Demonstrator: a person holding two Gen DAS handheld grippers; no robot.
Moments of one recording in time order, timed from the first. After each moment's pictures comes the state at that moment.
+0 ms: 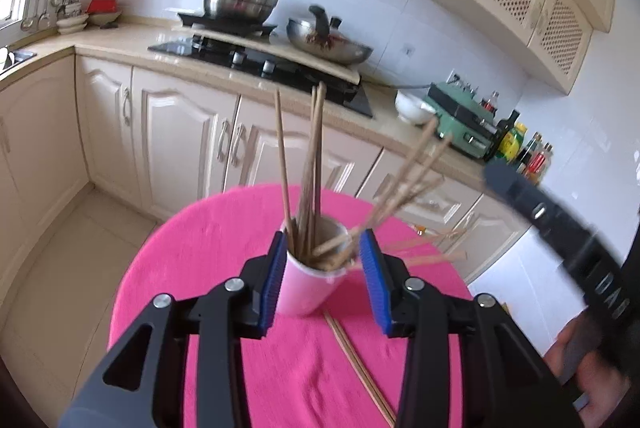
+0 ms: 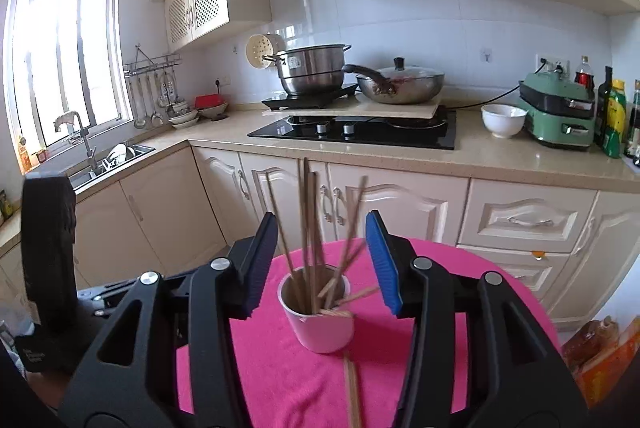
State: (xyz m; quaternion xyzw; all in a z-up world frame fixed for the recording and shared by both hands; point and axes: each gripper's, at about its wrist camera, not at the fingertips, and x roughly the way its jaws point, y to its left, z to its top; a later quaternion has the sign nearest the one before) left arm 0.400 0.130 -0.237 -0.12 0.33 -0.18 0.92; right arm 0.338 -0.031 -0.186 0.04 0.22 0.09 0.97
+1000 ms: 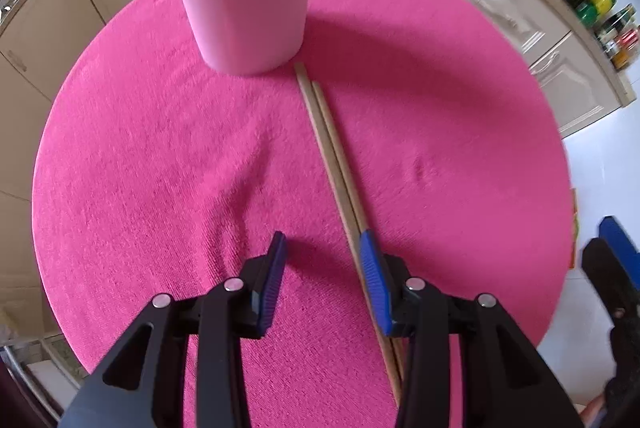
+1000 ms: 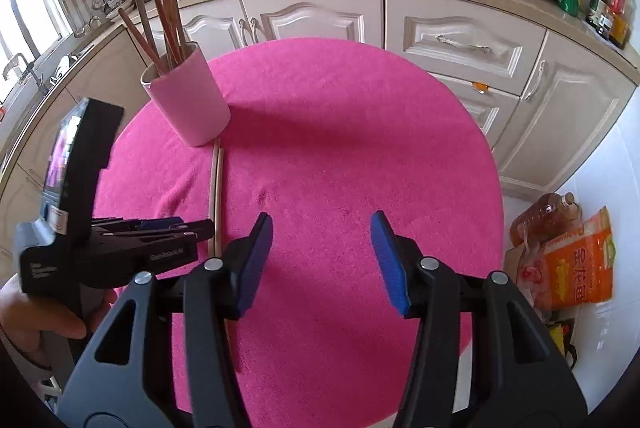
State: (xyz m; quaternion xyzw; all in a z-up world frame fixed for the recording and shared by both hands) left arm 0.380 0.009 -0.397 -0.02 0.61 -0.07 0.79; right arm 0.279 -0.150 -0.315 0.05 0.47 0.03 0.88
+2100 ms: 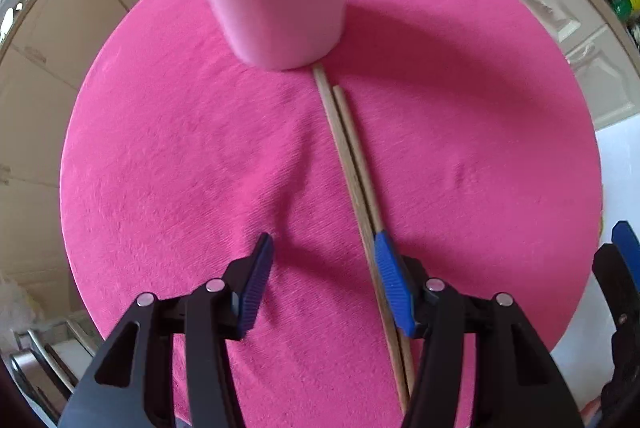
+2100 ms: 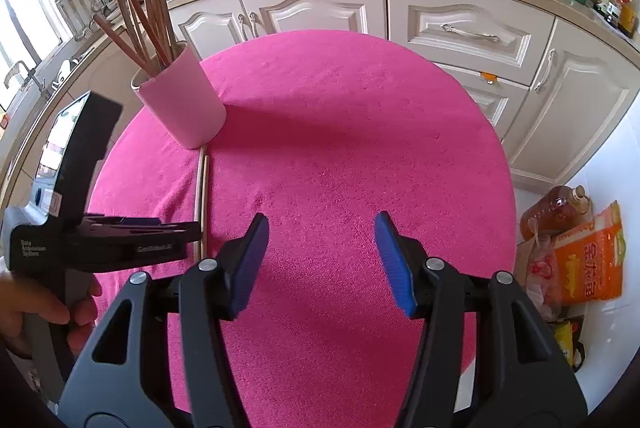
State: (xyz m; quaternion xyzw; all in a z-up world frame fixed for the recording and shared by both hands) left arm 0.411 -0.003 -0.406 0.00 0.66 -0.02 0.76; right arm 0.296 -0.158 -0.322 0.07 0.48 0.04 0.87
